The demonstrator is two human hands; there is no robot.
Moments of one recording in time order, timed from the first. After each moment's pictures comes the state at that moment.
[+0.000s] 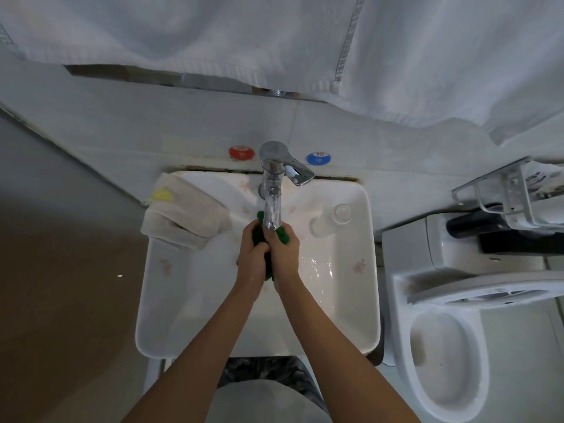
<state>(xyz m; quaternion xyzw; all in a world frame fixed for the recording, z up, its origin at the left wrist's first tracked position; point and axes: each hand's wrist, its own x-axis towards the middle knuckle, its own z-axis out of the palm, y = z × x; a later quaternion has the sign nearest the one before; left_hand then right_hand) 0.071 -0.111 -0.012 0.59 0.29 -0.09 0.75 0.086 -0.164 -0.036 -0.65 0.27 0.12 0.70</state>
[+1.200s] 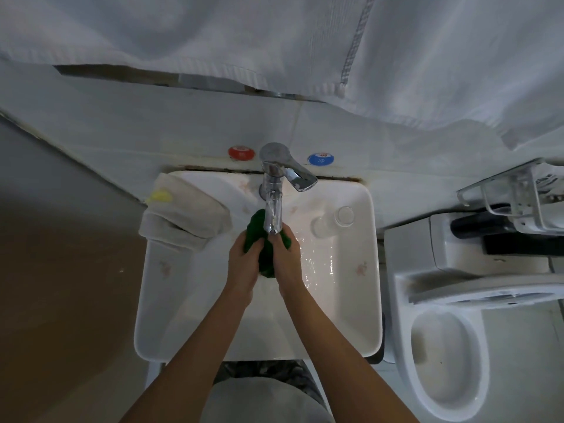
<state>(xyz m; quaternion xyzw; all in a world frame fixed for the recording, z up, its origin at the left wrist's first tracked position) 0.073 -0.099 -0.013 0.57 0.36 -0.12 0.73 0.087 -0.167 -0.028 -0.68 0.23 0.14 0.68</state>
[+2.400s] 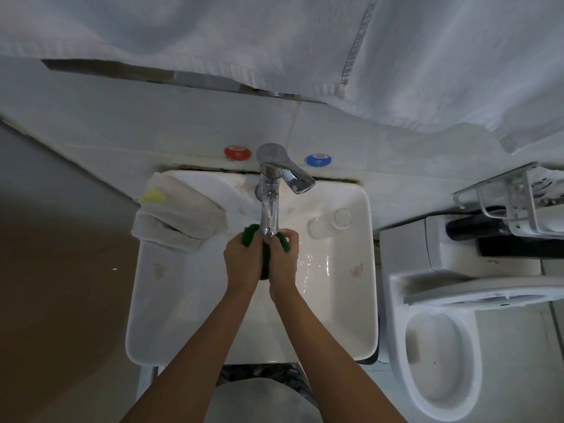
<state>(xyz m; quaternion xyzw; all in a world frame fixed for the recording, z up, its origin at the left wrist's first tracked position) 0.087 -0.109 -0.019 0.70 0.36 -0.05 0.62 0.086 -0.165 -0.032 -0.62 0.33 0.14 0.70</state>
